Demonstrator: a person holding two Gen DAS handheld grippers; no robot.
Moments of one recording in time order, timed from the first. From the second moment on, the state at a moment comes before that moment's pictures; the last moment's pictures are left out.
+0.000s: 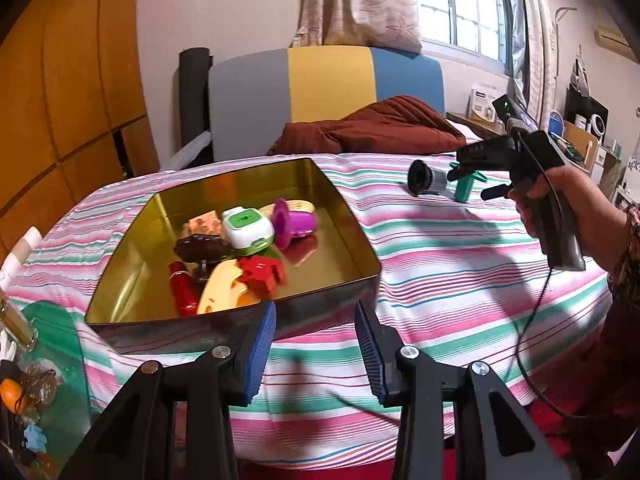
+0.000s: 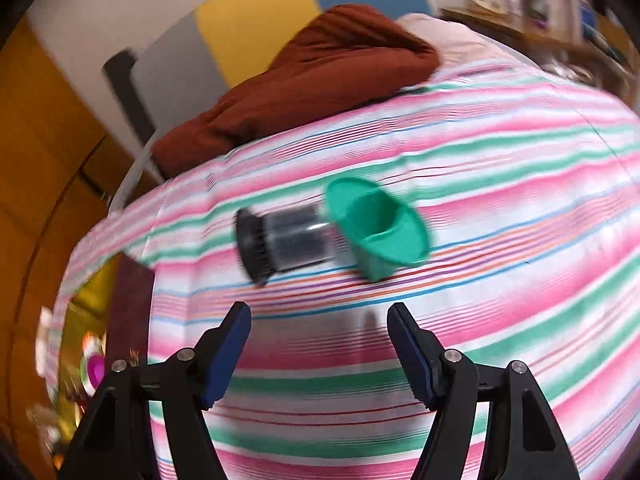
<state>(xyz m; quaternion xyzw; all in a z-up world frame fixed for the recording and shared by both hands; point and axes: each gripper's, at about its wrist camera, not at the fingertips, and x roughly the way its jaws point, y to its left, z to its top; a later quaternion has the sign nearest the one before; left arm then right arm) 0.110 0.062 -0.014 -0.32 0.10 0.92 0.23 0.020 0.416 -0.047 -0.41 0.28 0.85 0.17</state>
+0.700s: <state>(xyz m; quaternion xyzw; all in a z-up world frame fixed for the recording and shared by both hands) 0.110 0.119 -0.011 -0.32 0.11 0.89 0.31 -0.010 0.468 -0.049 -0.42 0.25 0.85 0.18</state>
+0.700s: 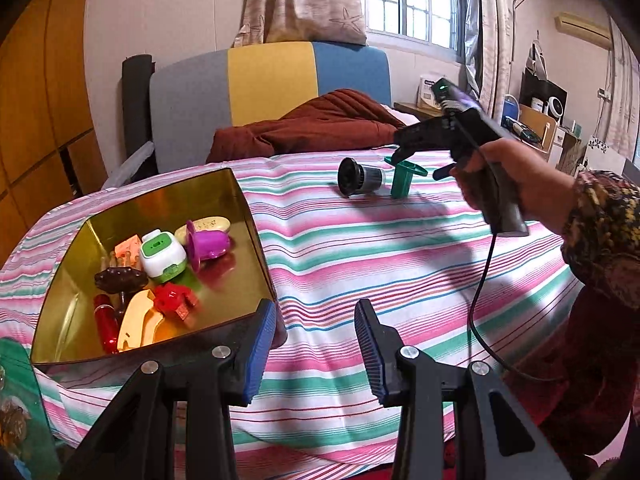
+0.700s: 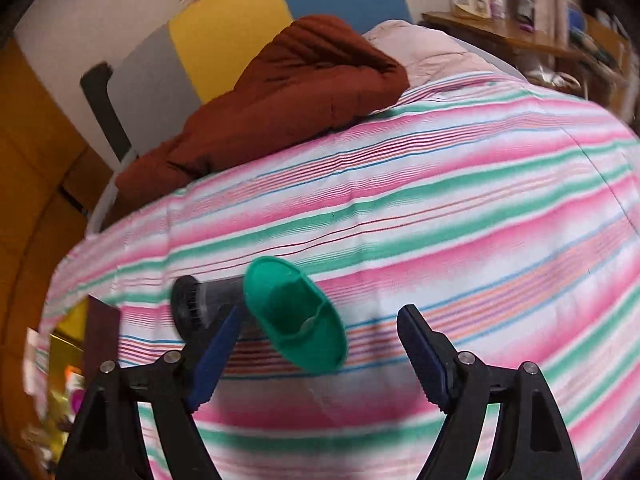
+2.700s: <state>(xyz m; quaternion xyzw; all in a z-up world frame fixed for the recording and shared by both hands) -0.124 0.317 -0.040 -0.41 0.16 0.88 0.21 -0.012 0.489 -0.054 -0.45 0.22 0.83 0.24</state>
